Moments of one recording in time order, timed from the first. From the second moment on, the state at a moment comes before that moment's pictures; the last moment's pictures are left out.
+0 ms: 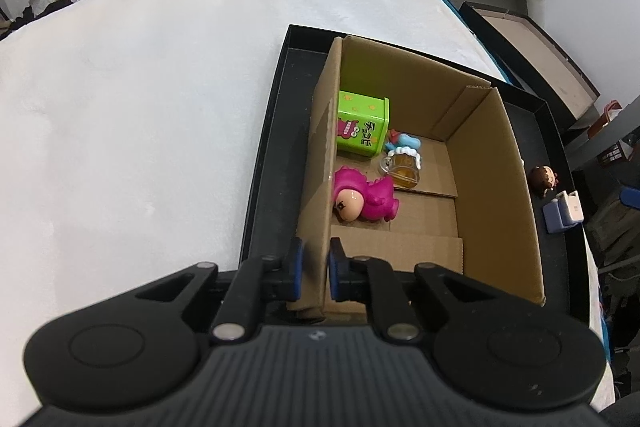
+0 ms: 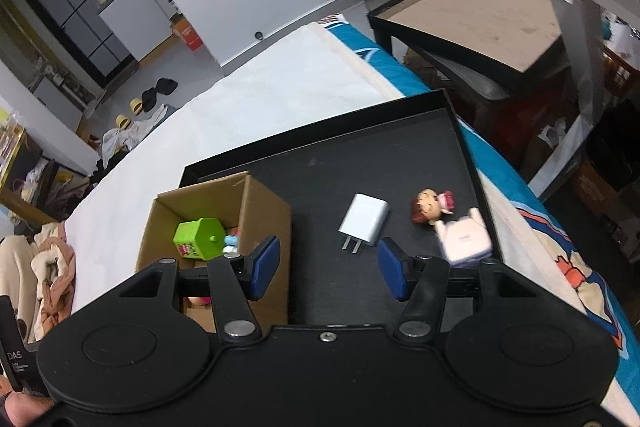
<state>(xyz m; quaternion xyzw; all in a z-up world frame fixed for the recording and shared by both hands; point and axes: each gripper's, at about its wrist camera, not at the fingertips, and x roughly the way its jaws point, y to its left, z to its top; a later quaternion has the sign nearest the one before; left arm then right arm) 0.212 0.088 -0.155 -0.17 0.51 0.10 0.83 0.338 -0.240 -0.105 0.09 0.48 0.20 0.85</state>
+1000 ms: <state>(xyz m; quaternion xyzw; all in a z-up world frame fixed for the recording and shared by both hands) 0.220 0.076 -0.163 -0.15 0.53 0.13 0.82 0.376 -0.275 -0.191 0.00 0.47 0.14 0.87</state>
